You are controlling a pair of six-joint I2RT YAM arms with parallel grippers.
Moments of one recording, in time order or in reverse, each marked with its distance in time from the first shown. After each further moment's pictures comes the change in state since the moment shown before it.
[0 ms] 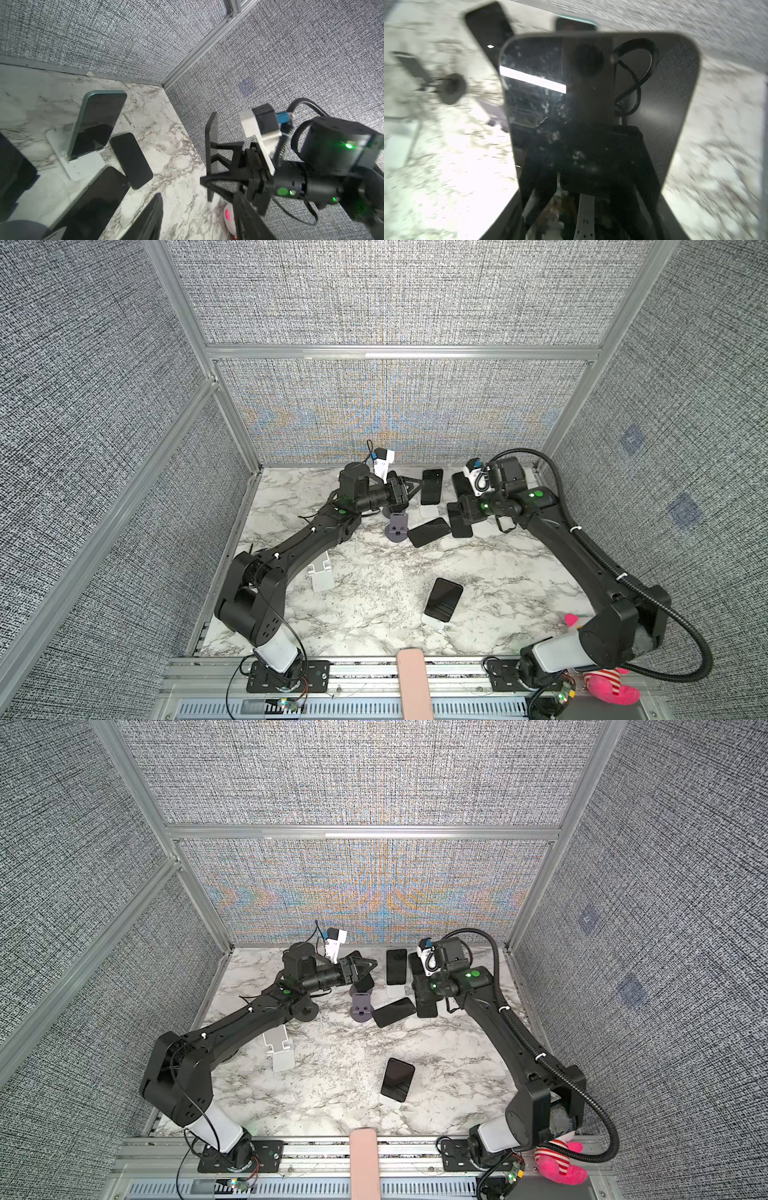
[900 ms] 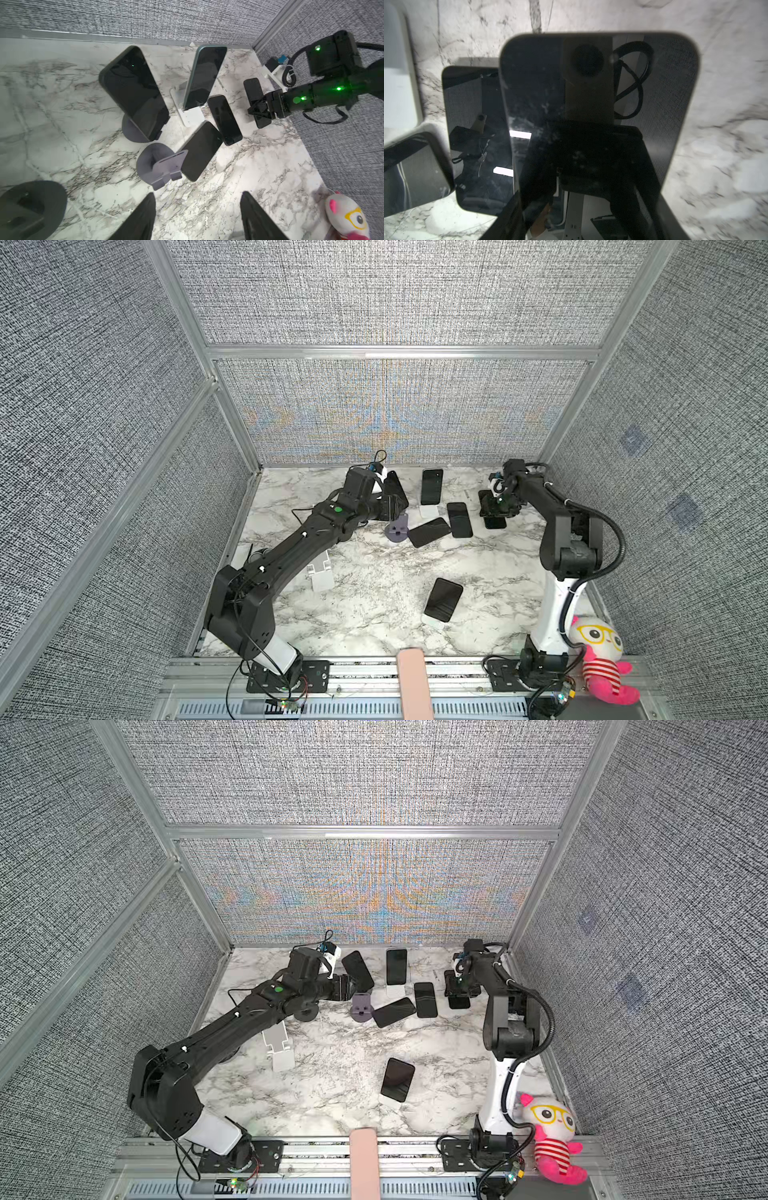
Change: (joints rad) left arm -0.041 -0.069 0.066 -0.596 -0.431 0.358; right arm -0.314 0.656 0.296 -0.053 -0.093 -0.086
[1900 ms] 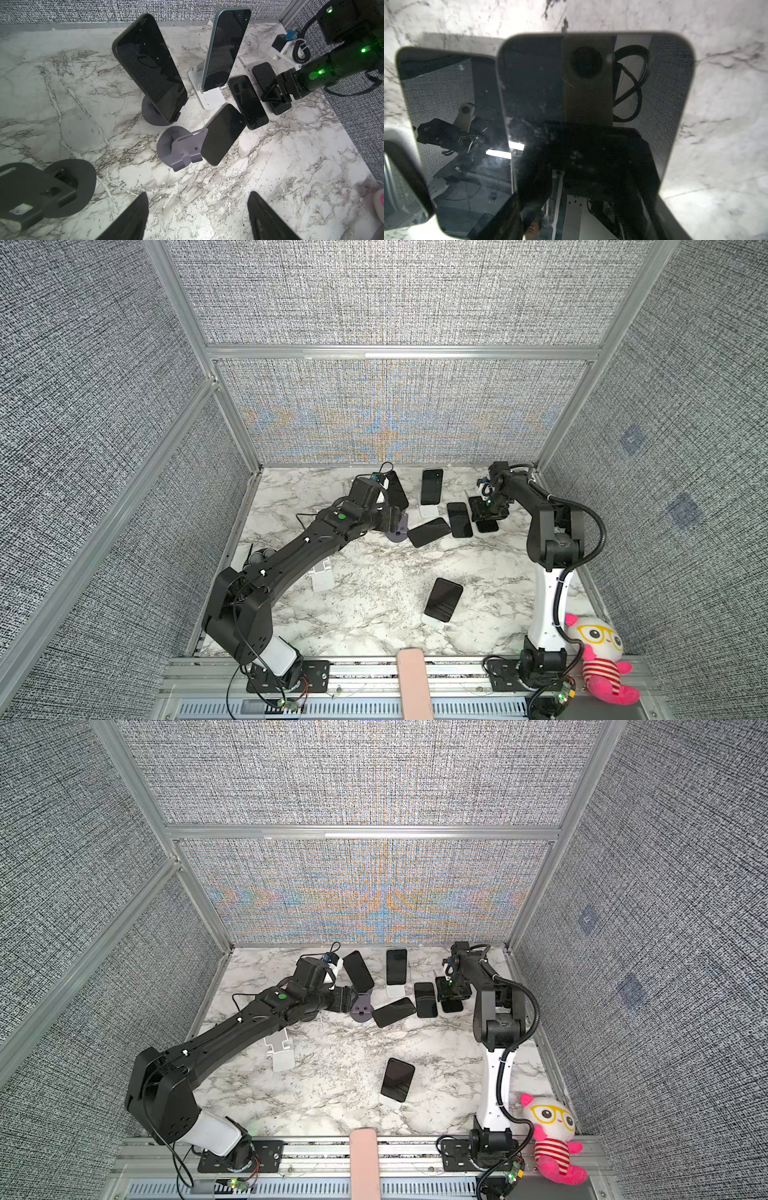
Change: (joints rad) left arm -0.042 -0.025 -0.063 -0.041 -0.097 0.063; right arm 0.051 0.133 0.119 -0.097 0.040 -0.012
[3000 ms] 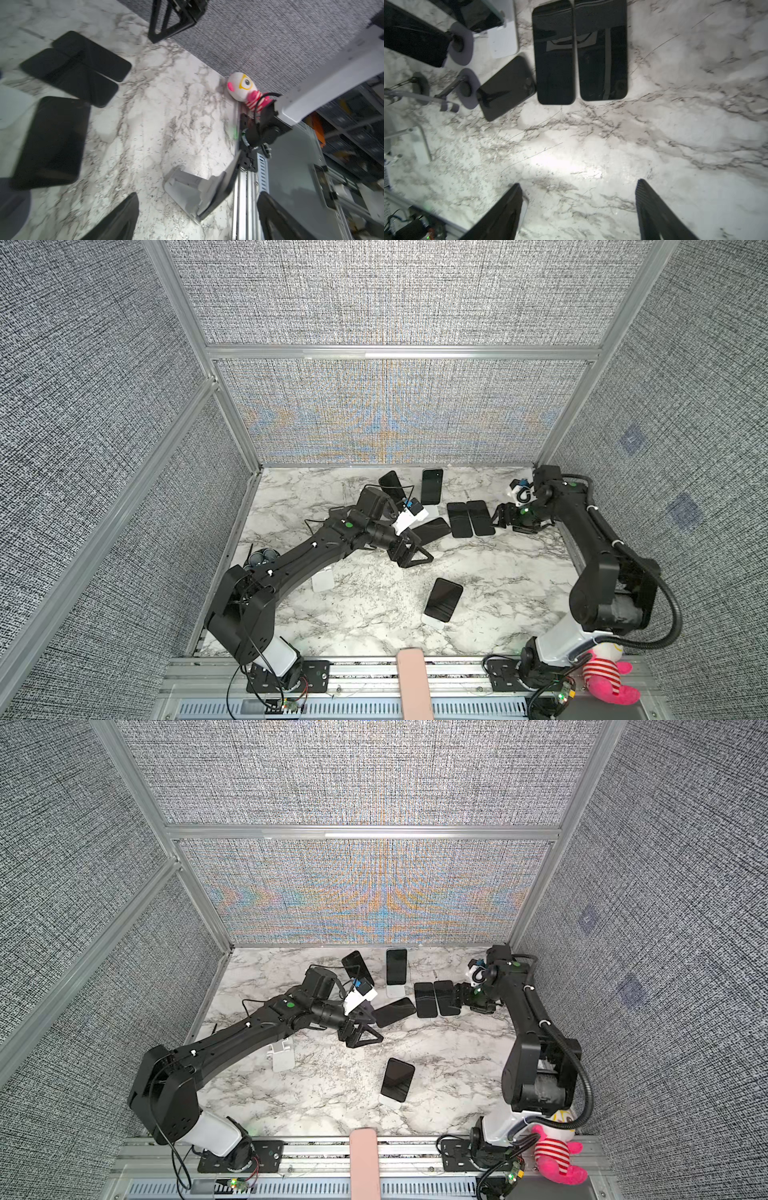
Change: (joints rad) left arm -0.054 0.010 -0.066 0.032 0.819 0.417; right arm -0.128 -0.650 -0.431 -0.106 -0.281 0.085
